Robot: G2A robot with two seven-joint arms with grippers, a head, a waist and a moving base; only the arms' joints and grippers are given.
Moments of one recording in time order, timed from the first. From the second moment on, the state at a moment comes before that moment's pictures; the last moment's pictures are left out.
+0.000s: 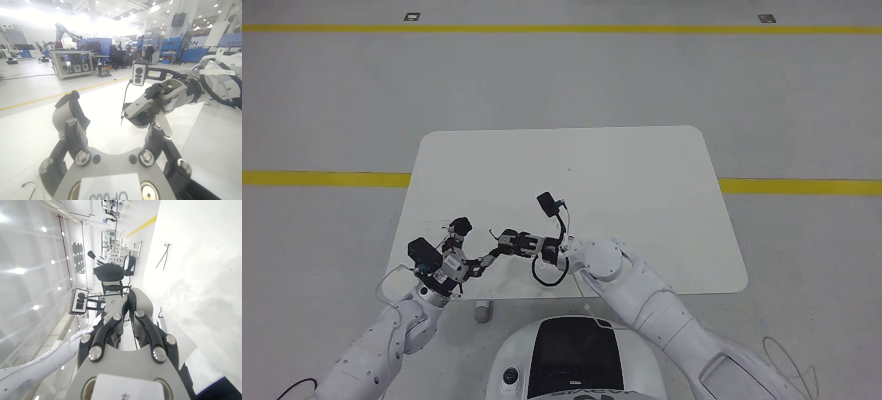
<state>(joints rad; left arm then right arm) 1.57 -0.88 -1.06 -1.37 1.12 -0.33 0.85 -1.11 -1.53 0.79 -1.09 0.06 -0.19 0.59</state>
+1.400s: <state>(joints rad) 1.47 -0.92 -1.01 -1.12 1.41 -0.12 1.22 -1.12 -1.54 0.88 -1.03 0.58 -0.13 0.89</state>
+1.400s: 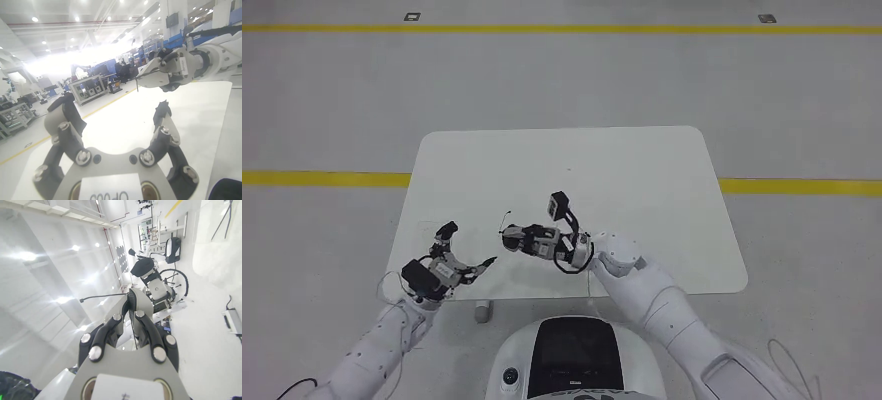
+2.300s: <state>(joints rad) 1.44 -0.94 -0.97 -1.08 1.44 -0.12 1.27 -1.09 -1.56 0.84 -1.01 0.68 -0.03 0.85</state>
